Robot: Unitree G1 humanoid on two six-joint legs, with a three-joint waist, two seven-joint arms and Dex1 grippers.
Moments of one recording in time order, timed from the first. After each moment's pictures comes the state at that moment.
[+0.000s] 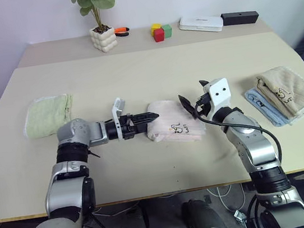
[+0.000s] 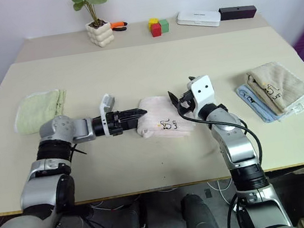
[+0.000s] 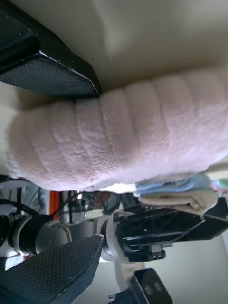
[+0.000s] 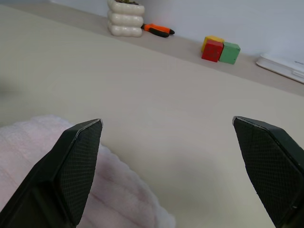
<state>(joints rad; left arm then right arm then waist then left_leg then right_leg) -0.86 0.29 0.13 0.71 -0.68 1.31 -0.90 -0.33 -0.28 0.00 -0.06 0.11 0.24 0.34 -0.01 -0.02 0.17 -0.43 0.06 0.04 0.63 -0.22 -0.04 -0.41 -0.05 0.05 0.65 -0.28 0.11</state>
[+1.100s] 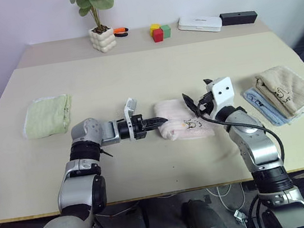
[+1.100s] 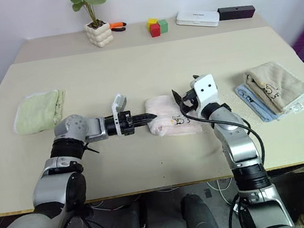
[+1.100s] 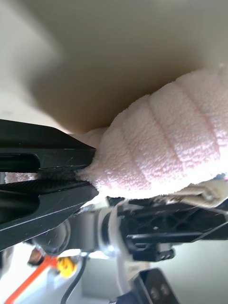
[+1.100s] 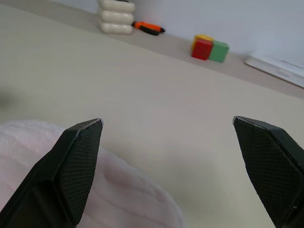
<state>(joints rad) -0.86 0.22 0.16 0.69 -0.66 1.27 -0.84 -0.33 -0.30 -0.02 -0.06 0.10 0.24 0.31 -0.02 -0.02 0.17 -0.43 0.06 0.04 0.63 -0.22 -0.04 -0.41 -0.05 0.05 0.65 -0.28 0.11</state>
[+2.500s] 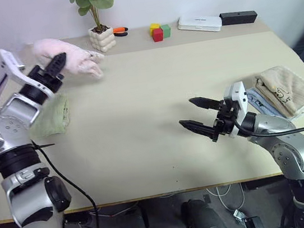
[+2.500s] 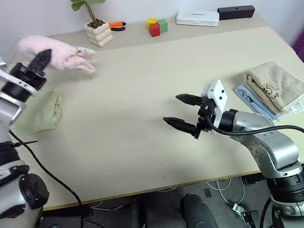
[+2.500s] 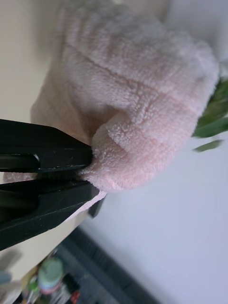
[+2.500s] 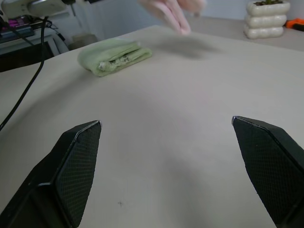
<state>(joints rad) -0.84 0.58 0.52 0.43 -0.72 0.71 -0.60 -0.22 -0.54 -0.08 -0.34 0.59 0.52 0.81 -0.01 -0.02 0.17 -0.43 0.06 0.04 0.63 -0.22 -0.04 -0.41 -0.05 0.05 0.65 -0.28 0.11</state>
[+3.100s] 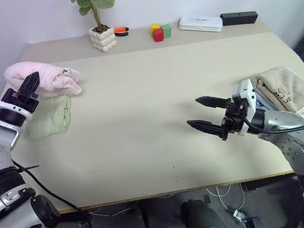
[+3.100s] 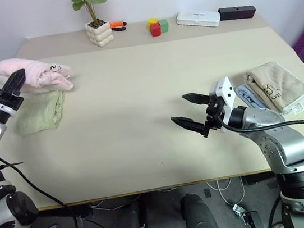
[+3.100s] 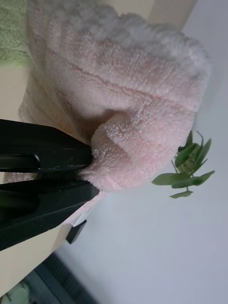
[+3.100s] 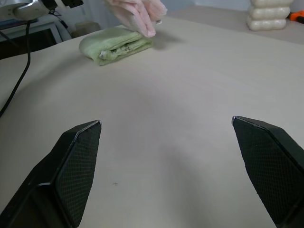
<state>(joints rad) -0.66 0.63 0.64 0.43 -0.80 0.67 -0.61 -0.23 -0.62 -0.12 -0.30 0.61 0.53 0.89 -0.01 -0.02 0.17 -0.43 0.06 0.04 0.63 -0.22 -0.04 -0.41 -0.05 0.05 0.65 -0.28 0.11</state>
